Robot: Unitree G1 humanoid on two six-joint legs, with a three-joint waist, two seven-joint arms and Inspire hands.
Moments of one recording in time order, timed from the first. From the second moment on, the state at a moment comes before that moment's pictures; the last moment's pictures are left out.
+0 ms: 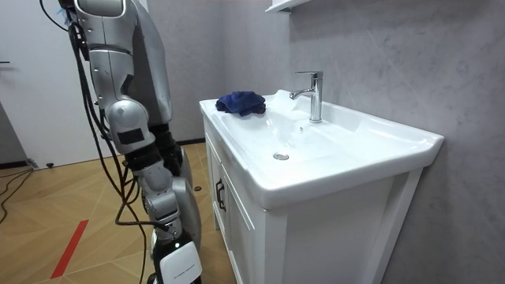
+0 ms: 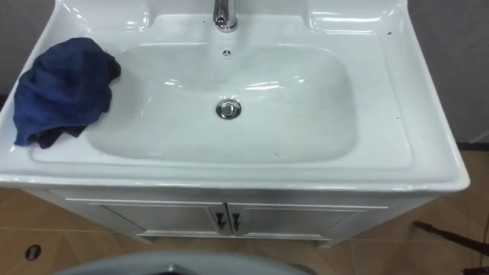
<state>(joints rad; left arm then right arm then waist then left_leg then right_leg) 0.28 0.15 0.07 1.06 0.16 0.20 0.17 0.15 -0.21 0.07 1.25 -0.32 0.20 0.01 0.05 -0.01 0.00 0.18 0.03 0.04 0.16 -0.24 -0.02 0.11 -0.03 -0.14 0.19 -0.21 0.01</state>
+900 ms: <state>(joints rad) 0.25 0.17 0.05 1.06 0.17 0.24 0.09 0.16 -0.19 0.08 1.25 -0.36 0.24 0.06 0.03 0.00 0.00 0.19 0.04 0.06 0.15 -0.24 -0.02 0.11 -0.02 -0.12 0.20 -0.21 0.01</state>
